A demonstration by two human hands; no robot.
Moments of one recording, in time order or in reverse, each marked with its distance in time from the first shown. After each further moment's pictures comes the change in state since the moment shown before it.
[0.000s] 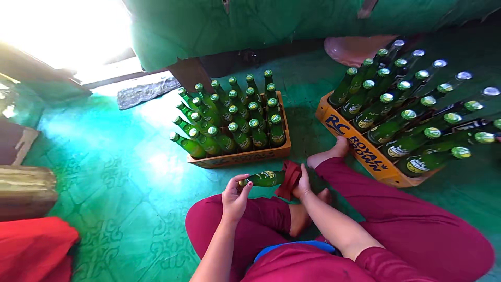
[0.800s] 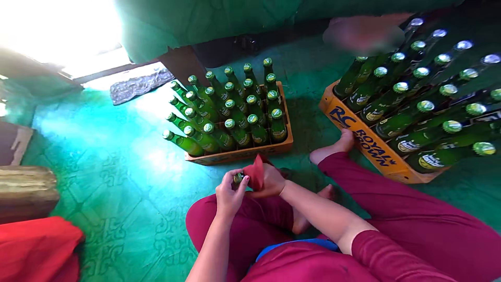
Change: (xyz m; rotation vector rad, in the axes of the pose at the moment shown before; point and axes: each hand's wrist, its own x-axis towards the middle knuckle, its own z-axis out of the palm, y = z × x) left_hand 0.017 -0.003 -0.015 0.493 -0.006 0.005; right_hand -0.017 0.014 0.072 -1.229 -0.804 -1.135
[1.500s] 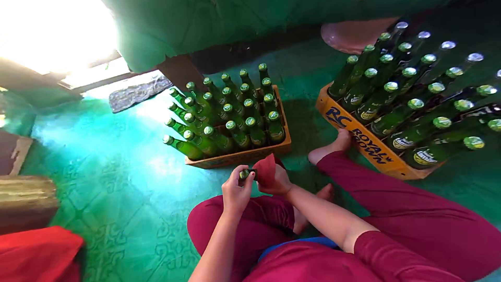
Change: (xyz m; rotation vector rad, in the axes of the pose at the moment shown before) left_hand 0.009 0.018 0.012 0.044 -0.001 0.079; right_hand -0.021 0.008 0.008 -0.129 0.364 0.076
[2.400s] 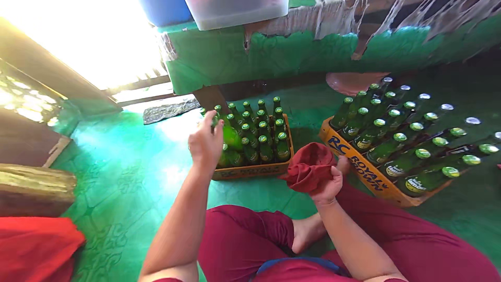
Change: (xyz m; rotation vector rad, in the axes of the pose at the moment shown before) left_hand 0.129 0.082 -0.099 0.449 0.197 0.070; right_hand 0.037 -0.043 -0.117 1.713 0.511 0.398
